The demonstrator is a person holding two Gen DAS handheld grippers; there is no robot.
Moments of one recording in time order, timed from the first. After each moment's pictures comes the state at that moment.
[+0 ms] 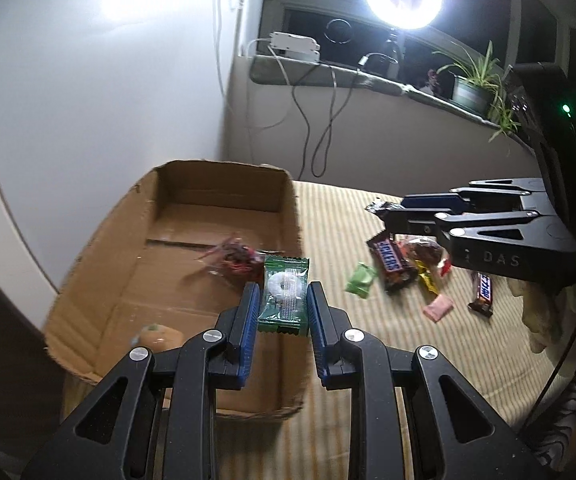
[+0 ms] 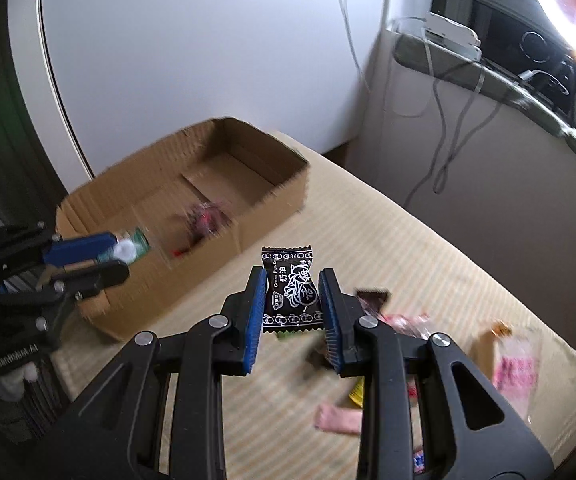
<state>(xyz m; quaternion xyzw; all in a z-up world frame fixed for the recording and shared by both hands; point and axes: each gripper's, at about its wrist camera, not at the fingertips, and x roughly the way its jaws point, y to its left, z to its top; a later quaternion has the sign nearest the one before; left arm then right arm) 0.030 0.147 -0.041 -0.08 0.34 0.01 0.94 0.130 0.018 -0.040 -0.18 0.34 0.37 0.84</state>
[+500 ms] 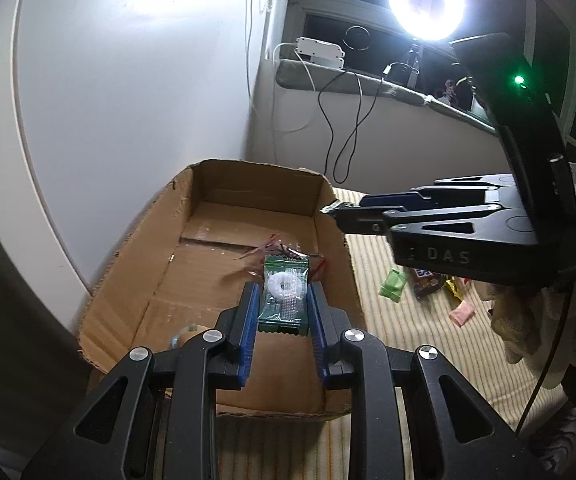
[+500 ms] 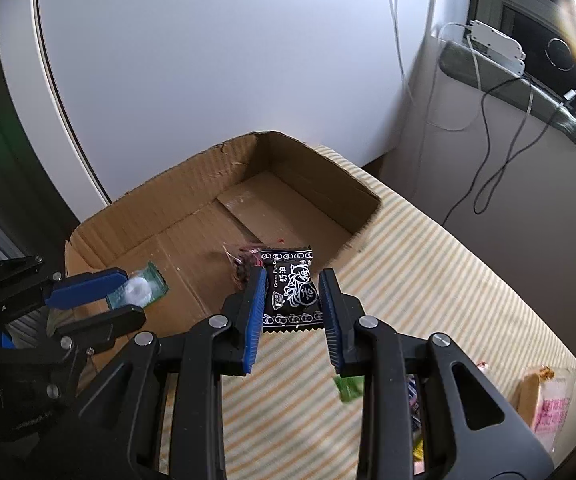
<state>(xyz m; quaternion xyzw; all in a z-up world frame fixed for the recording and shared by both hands) 0.025 0.176 -0.046 -0.09 0.33 0.03 0.94 0.134 0.087 -0.047 -0.18 0.35 0.40 0.83</state>
